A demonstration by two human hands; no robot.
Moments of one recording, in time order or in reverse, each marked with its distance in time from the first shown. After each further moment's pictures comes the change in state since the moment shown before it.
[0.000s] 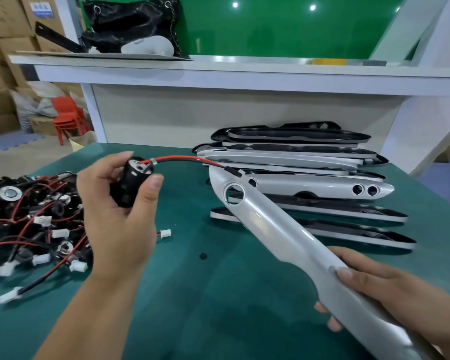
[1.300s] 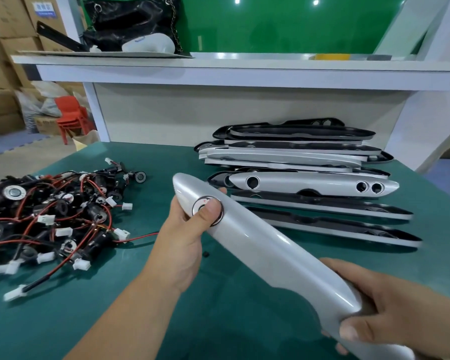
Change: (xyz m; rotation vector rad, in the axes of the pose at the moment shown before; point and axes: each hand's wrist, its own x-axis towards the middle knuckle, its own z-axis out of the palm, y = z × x) left_hand -0.035 0.022 0.029 -0.639 -0.497 -0.928; right_hand 0.001 -0.001 0.006 -0.438 -0.167 -0.056
